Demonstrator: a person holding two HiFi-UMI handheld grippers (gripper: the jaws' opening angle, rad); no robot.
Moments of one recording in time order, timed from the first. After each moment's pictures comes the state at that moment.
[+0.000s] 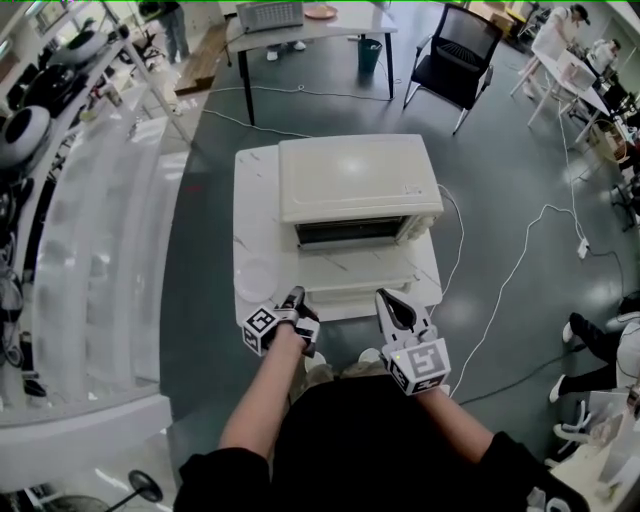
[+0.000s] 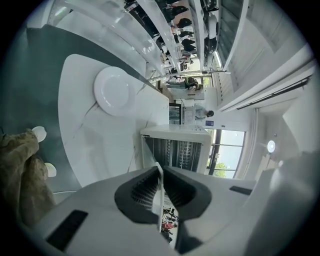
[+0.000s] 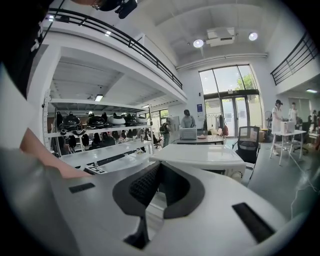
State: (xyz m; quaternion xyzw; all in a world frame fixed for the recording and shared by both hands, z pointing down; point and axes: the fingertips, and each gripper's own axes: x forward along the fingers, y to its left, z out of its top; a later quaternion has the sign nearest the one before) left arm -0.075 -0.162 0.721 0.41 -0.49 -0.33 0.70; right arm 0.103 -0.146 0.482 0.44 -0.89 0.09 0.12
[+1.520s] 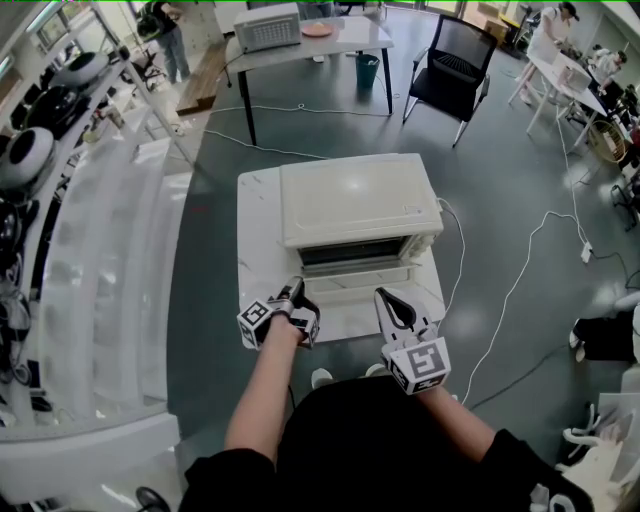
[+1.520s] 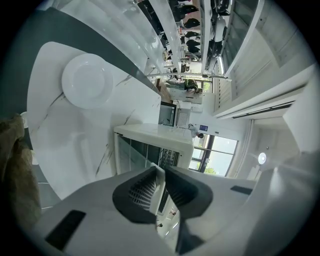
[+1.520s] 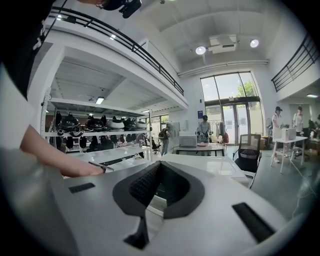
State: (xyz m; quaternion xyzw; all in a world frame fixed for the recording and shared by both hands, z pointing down) left arm -0.088 -0.234 0.674 0.39 -0.44 -0.38 0.71; right arm 0.094 -0.182 0.458 0.45 -0.89 0.06 0.09
